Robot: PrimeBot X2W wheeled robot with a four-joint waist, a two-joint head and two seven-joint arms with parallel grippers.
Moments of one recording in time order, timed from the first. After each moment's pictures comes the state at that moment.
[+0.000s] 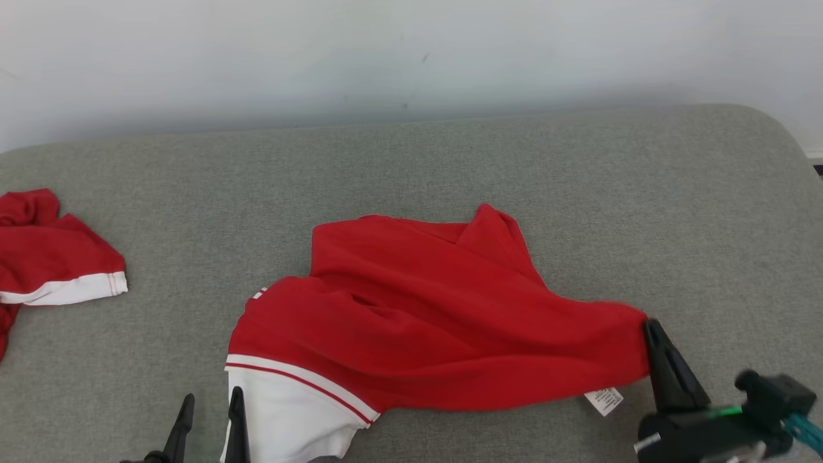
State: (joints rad) left arm 0.03 0.05 0.01 0.24 -0.30 -0.13 -0.26; right arm -0.03 -0.29 0.17 0.19 0.59 0.13 -0.26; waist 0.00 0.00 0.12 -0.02
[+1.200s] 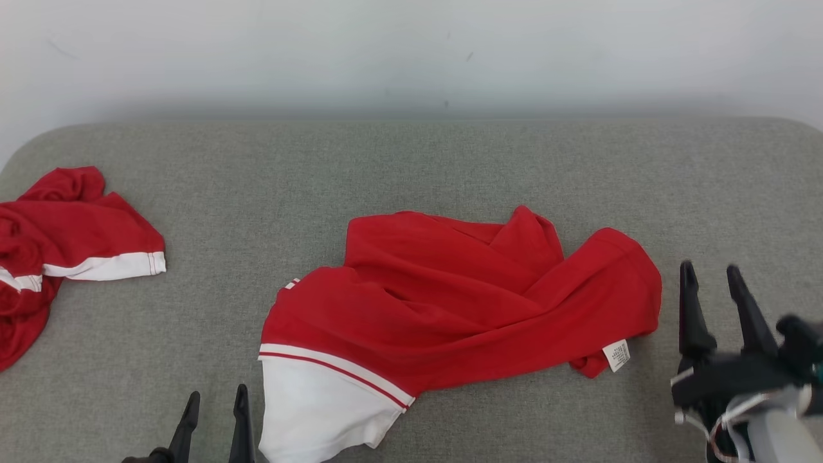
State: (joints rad) left arm 0.01 0.05 0.00 0.26 -0.31 -0.13 -0.26; right arm -0.29 -0.25 -0.02 0.44 0.39 0.13 -0.26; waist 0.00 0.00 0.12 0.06
